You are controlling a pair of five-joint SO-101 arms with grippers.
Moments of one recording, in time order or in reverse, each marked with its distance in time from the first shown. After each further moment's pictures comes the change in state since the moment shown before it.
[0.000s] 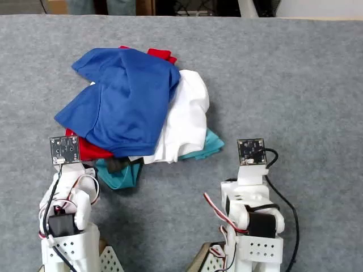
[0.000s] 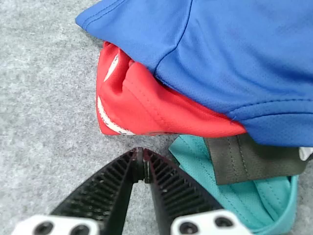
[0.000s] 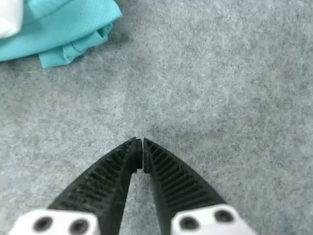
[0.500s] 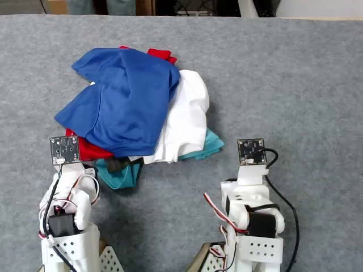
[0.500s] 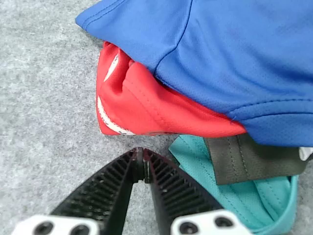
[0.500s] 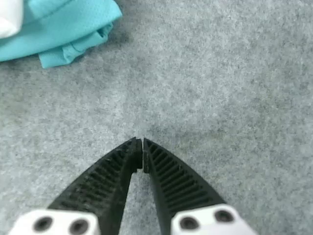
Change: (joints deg) left arm 0.0 0.0 0.0 0.0 0.0; right arm 0.0 0.0 0.0 0.0 0.0
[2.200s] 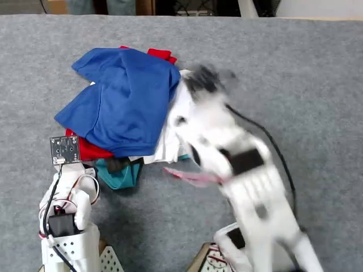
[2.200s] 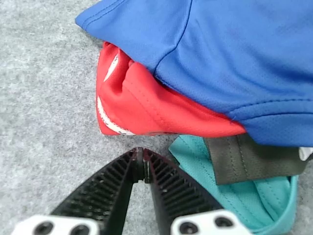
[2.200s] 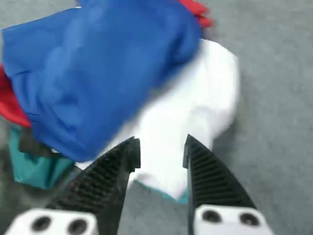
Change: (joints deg) left arm 0.1 0.0 0.0 0.0 0.0; right arm -30.1 65.8 -64.9 -12.7 -3.3
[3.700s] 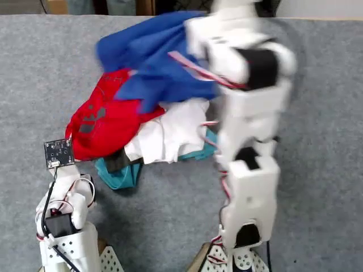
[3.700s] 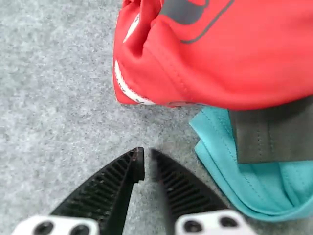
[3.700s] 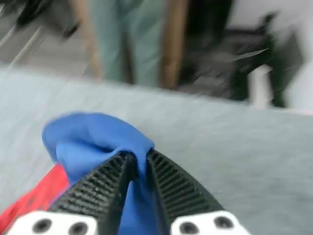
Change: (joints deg) left arm -4.7 0.0 -1.1 6.3 -0.2; right arm 16.4 65.1 -124.0 39.8 -8.0
